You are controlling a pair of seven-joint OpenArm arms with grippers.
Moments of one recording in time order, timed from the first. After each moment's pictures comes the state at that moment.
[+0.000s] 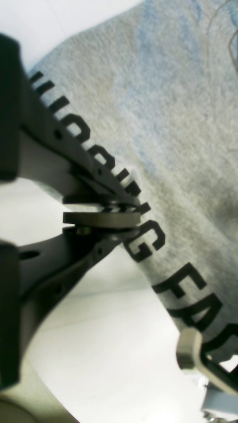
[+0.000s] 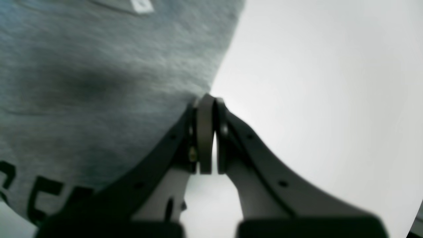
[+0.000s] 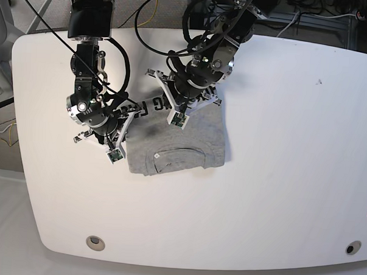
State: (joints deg) left arm 5.0 4.9 30.9 98.8 -3.7 7.0 50.6; right arm 6.0 9.2 0.8 91.7 1.8 25.3 -54.5
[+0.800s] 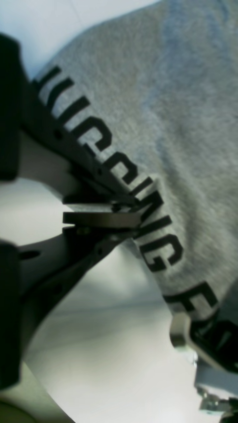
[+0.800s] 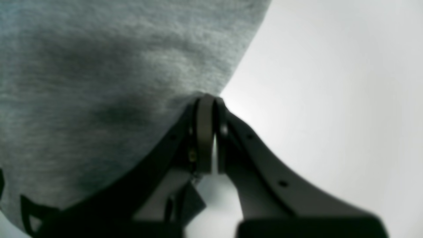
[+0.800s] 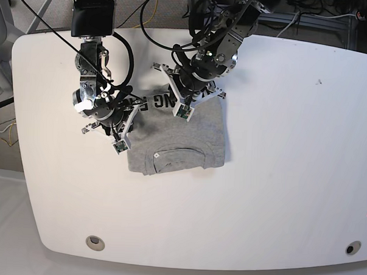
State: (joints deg) left arm 7.6 3.0 30.8 97.7 -3.9 7.0 47.9; right arm 5.0 8.8 0.5 84.7 2.0 25.3 -48.7
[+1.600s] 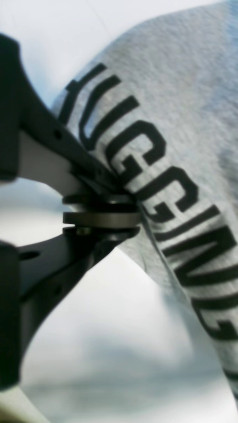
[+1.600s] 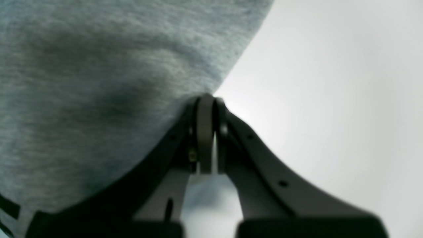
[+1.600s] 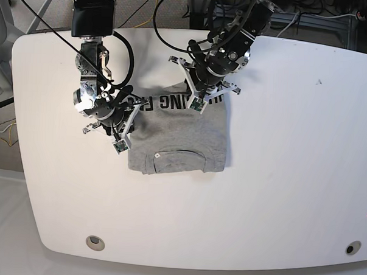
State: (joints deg) left arm 8.5 -3.5 30.7 96.4 -4.3 6.9 47.0; right arm 5.0 8.8 0.5 83.8 2.0 25.3 -46.9
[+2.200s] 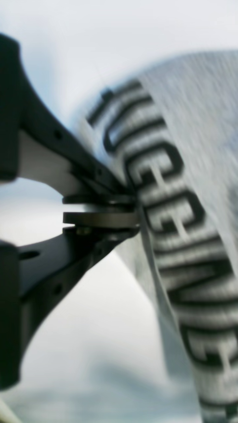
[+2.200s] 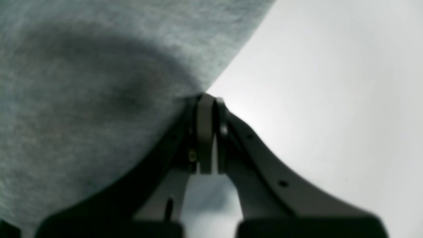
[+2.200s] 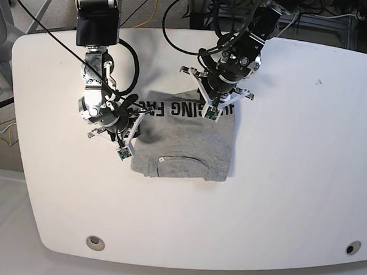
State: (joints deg) left arm 7.9 -3.9 25.8 98.3 -4.4 6.8 47.6; right arm 9.1 5.9 0.8 78.2 1.6 24.5 -46.6
